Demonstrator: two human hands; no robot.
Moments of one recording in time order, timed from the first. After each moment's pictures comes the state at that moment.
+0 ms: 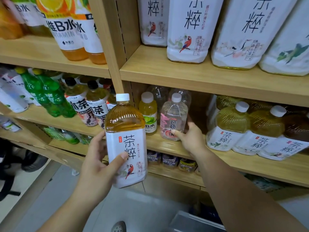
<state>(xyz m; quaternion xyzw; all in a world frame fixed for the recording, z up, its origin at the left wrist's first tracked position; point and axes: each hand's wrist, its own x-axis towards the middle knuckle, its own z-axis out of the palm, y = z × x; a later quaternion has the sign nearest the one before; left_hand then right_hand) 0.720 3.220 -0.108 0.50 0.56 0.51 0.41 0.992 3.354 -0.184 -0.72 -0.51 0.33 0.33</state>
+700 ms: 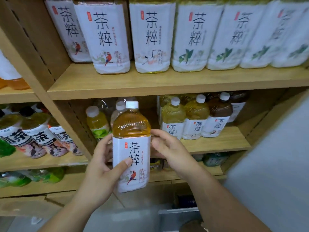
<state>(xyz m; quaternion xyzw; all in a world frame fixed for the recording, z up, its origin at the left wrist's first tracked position) 0.815 3.231 -0.091 0.61 0.45 0.40 0.52 1.032 3.215 -0.095 -0.55 -0.49 0.50 0.46</state>
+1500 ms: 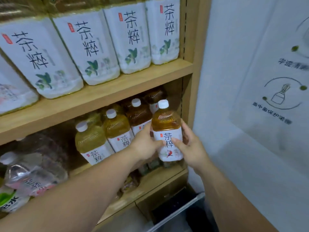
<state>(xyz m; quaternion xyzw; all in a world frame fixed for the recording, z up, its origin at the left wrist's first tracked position) 1.161 3.251 -0.112 0.80 0.33 0.10 0.49 1.275 3.114 -0.155 -0.65 -0.30 0.29 0.63</state>
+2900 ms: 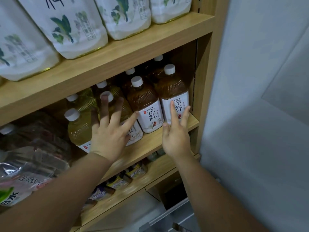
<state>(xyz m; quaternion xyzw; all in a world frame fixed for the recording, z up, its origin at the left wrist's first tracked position) 1.089 3.333 -0.155 0.93 0.25 0.15 -0.24 1.244 3.200 -0.214 -0.78 -0.33 0.06 0.53</state>
